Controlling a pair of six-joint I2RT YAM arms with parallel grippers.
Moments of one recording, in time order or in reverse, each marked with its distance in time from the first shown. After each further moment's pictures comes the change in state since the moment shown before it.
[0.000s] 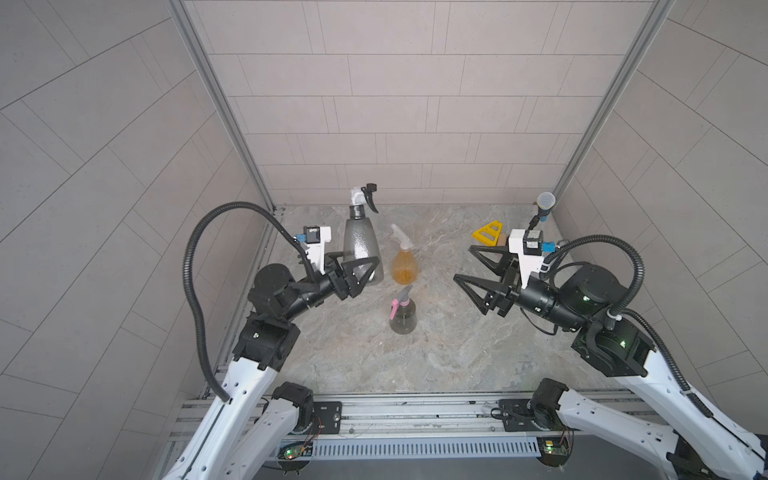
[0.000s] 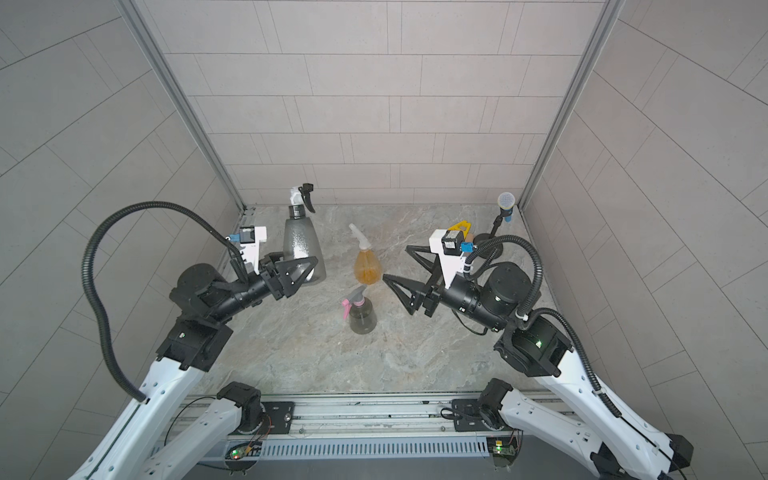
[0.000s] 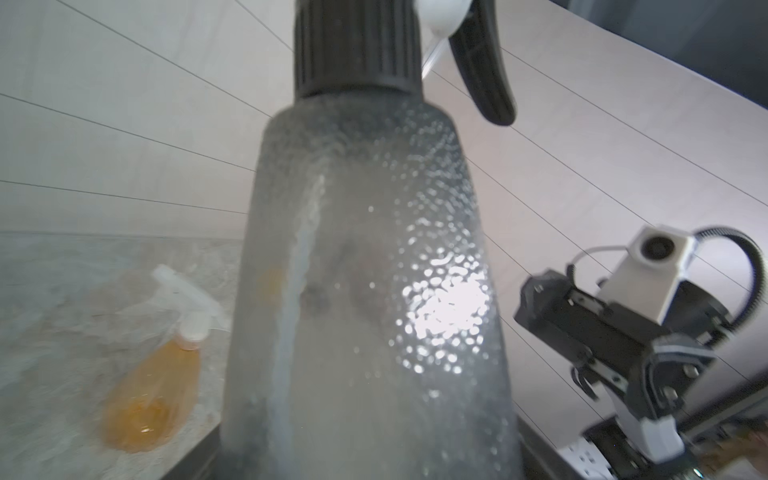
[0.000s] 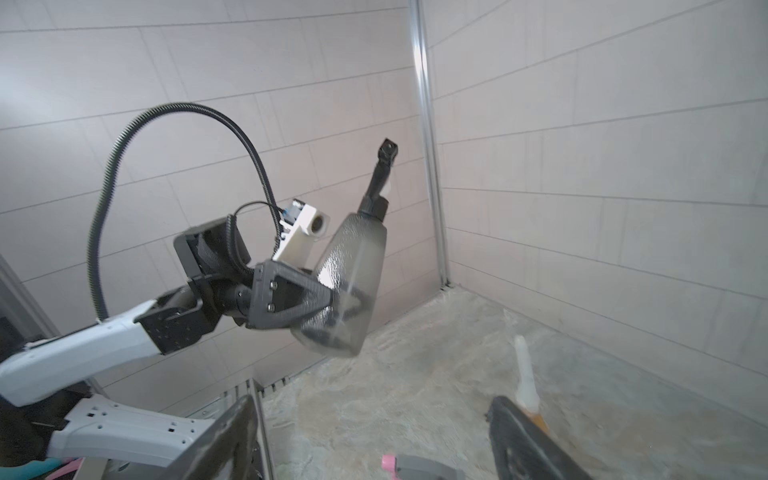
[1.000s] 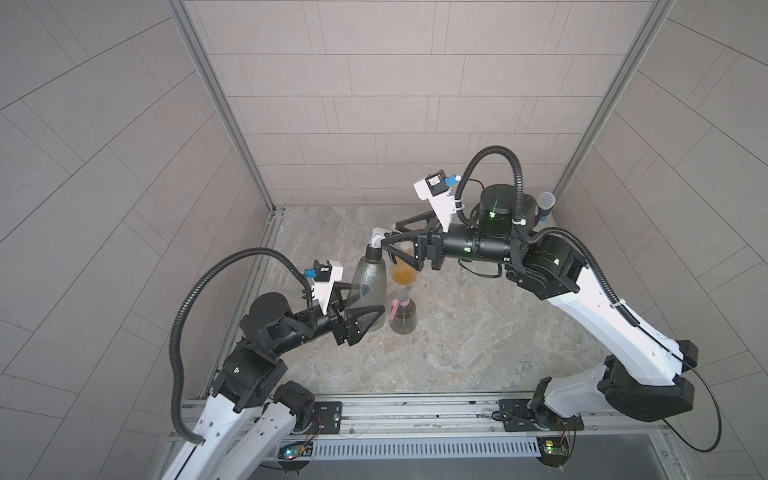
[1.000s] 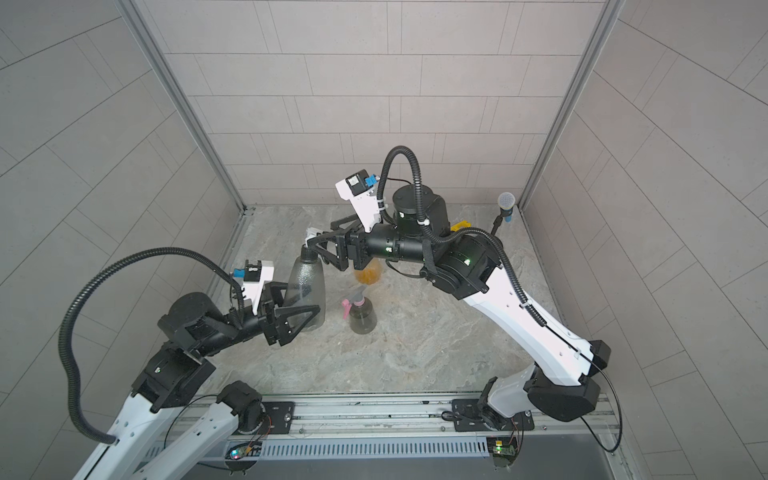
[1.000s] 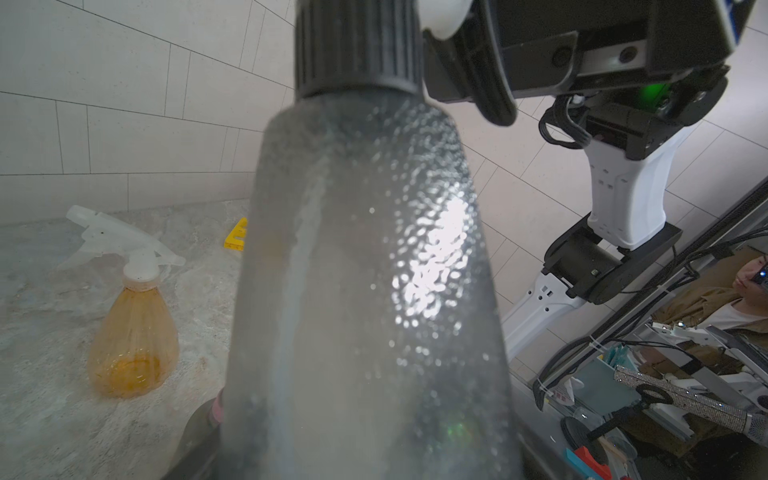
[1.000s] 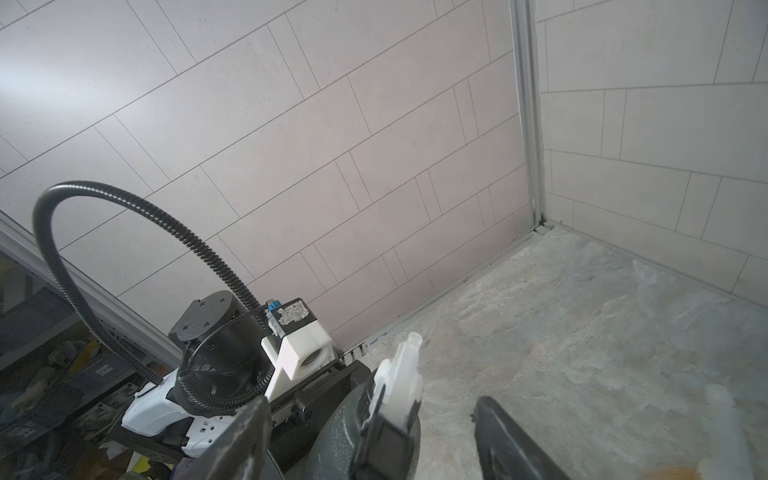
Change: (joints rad) left arm -0.150 -0.176 -0.011 -0.336 -0.029 0.259; right arm 0.129 0.607 0.710 -0.348 -0.084 0.130
